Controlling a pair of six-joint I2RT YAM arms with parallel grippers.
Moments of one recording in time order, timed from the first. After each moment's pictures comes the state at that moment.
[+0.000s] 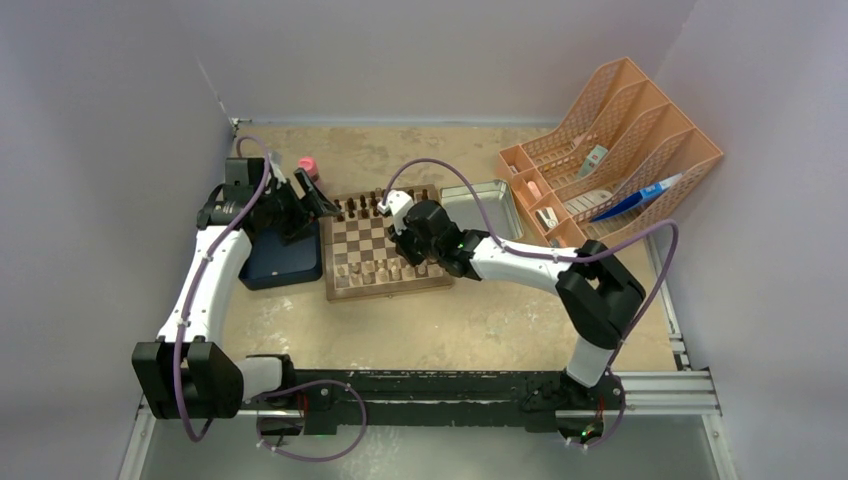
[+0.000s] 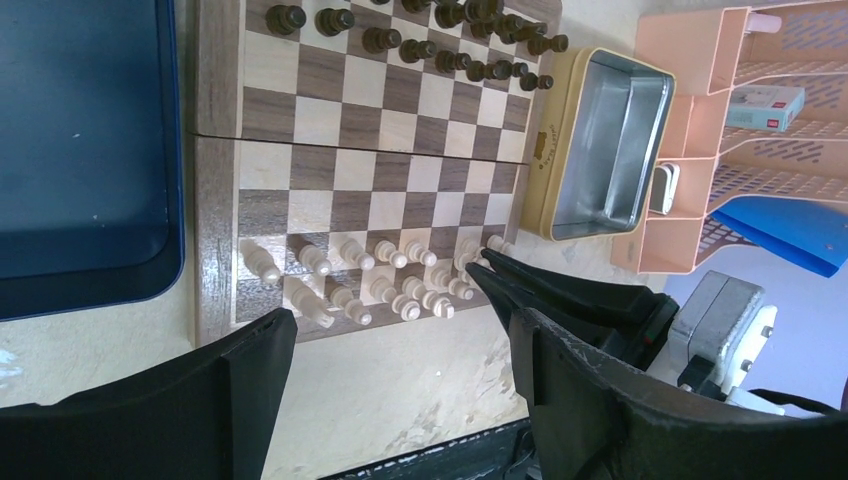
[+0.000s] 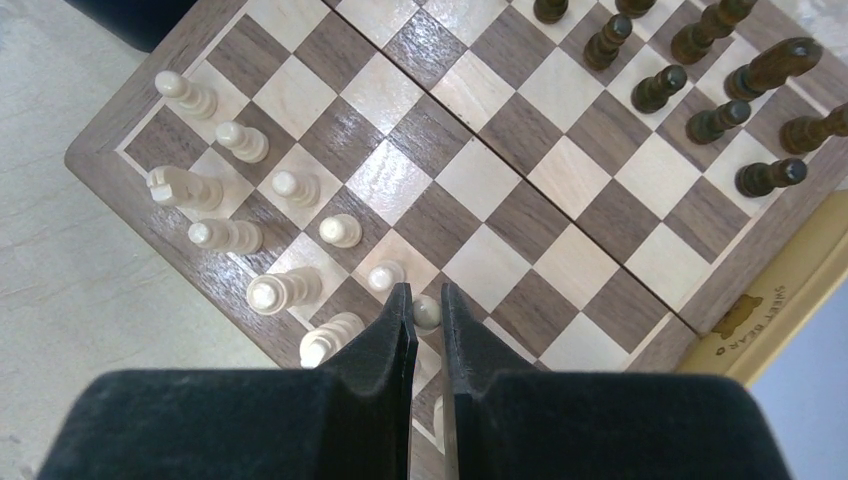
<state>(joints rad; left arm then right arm) 0.02 1.23 1.12 -0.73 0.41 -0.63 0.89 1.75 1.13 0.00 0.01 0.02</state>
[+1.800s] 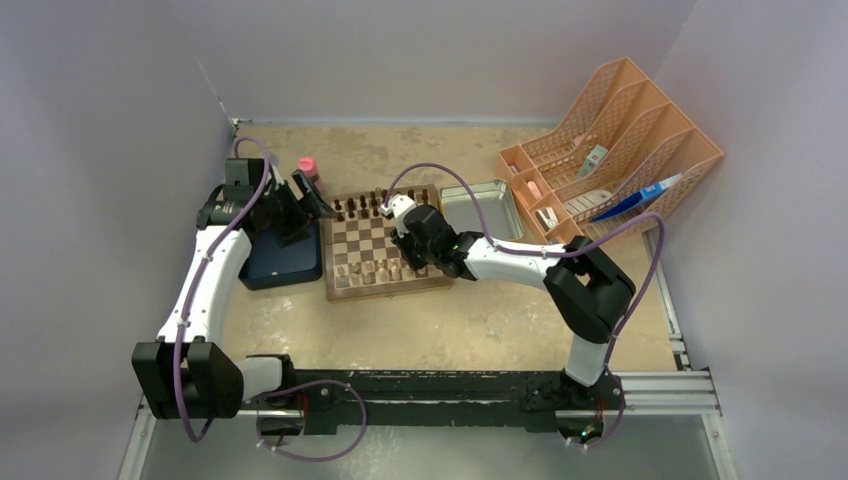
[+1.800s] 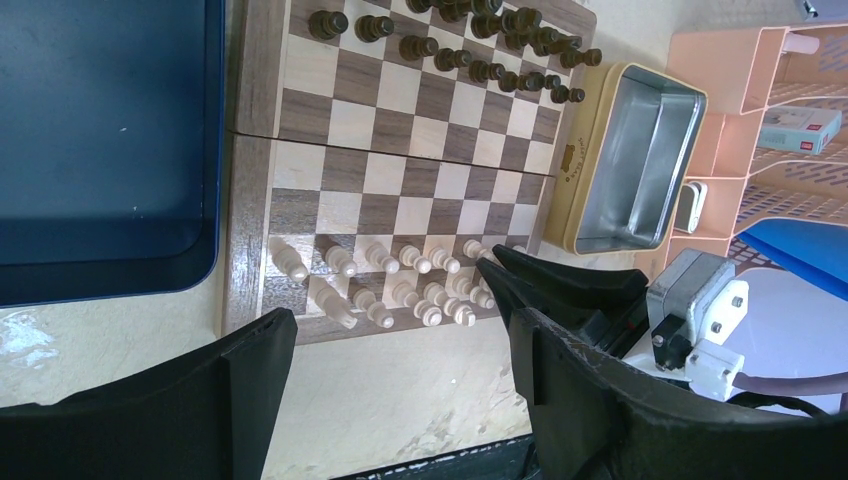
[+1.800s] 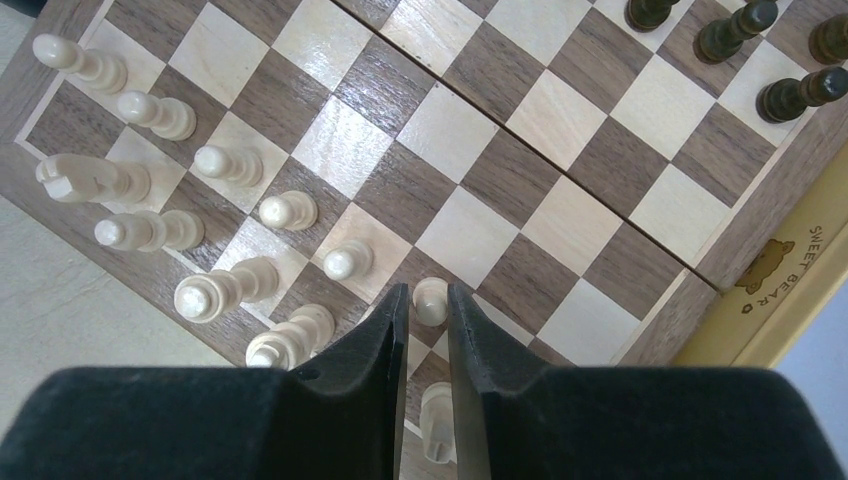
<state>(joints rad) 0.02 1.23 1.12 -0.76 0.34 -0.62 0.89 1.81 1.13 -0.04 0.07 0.09</state>
